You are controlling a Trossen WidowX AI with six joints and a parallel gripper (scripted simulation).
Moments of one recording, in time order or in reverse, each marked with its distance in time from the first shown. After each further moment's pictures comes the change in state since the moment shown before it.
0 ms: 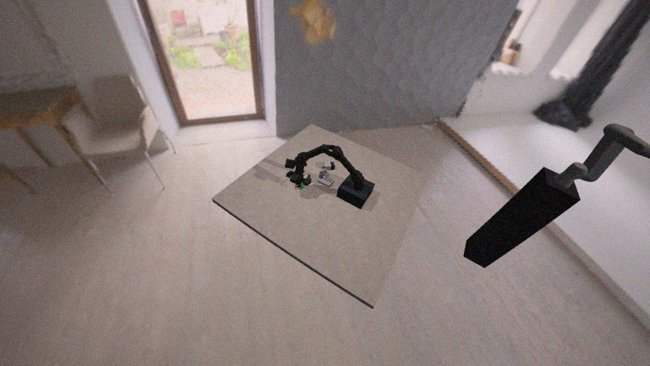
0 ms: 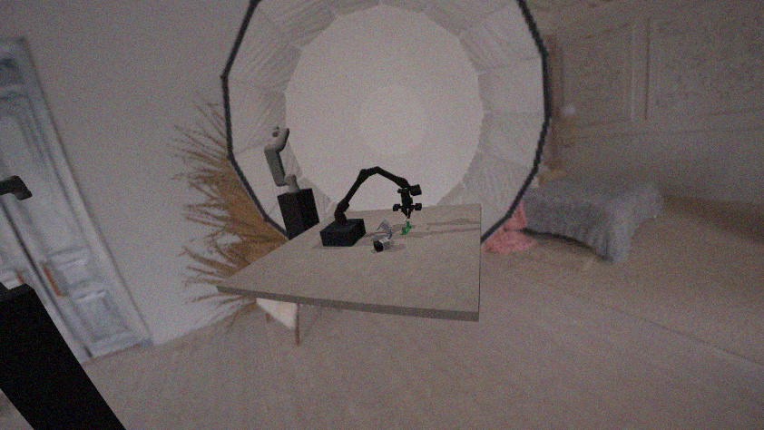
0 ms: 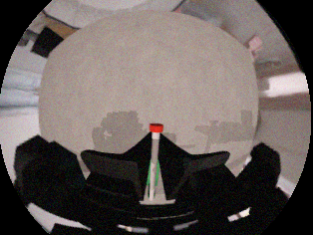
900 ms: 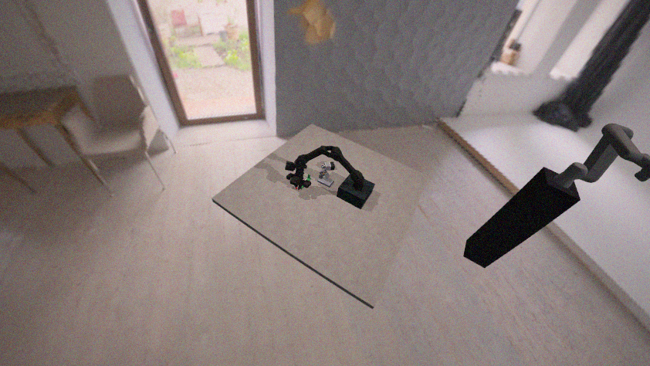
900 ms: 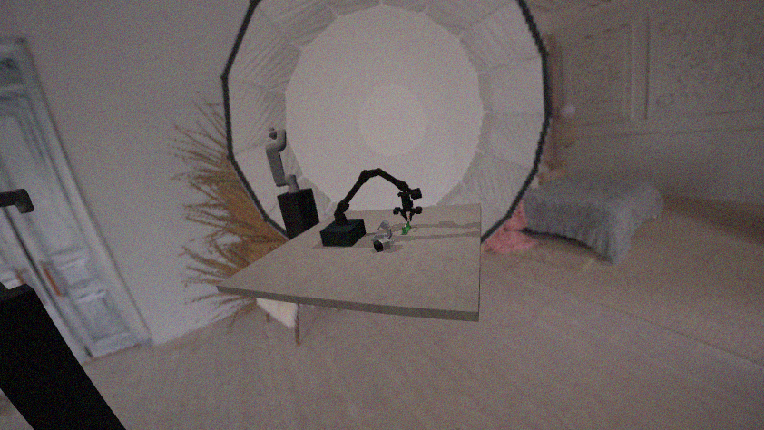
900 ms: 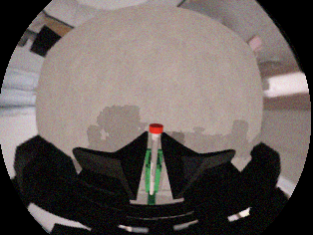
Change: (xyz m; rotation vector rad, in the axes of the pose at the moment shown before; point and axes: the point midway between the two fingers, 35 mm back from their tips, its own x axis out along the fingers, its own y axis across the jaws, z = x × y) arm 0.023 0.000 -0.005 0.000 0.001 0.002
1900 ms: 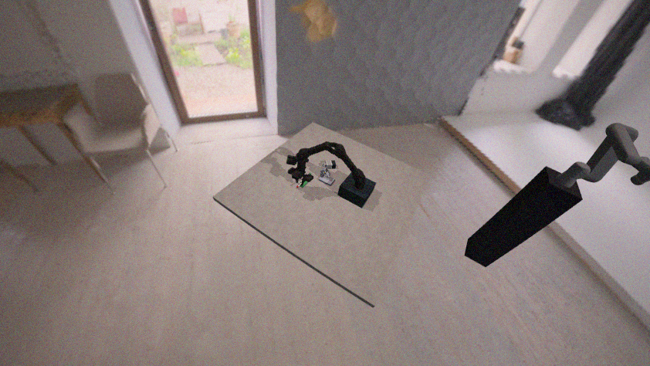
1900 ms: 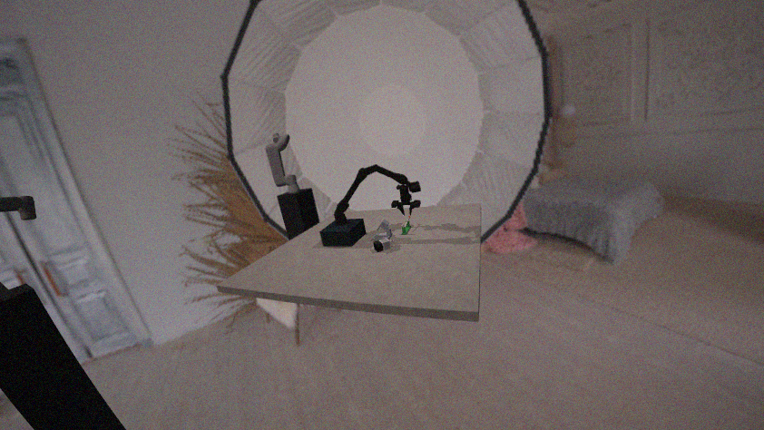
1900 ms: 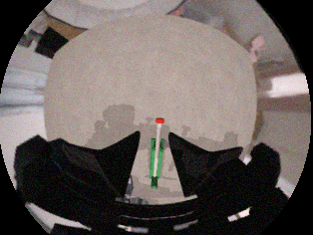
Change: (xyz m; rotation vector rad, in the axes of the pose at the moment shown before) arm -0.045 0.008 0.008 -0.002 0.010 0.024
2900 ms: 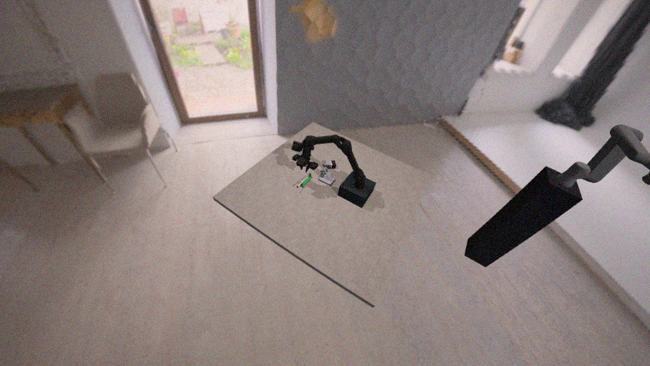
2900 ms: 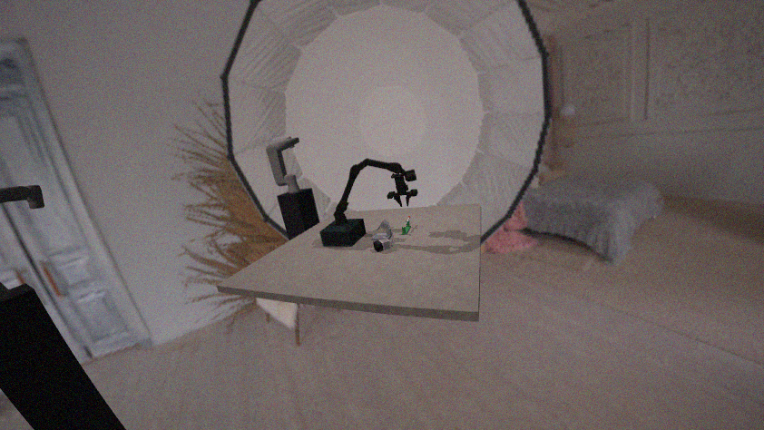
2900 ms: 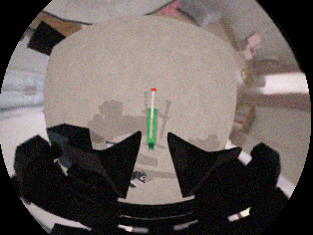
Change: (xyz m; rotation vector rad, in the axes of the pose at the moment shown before) arm -0.090 0.000 -0.046 0.003 0.077 -0.083
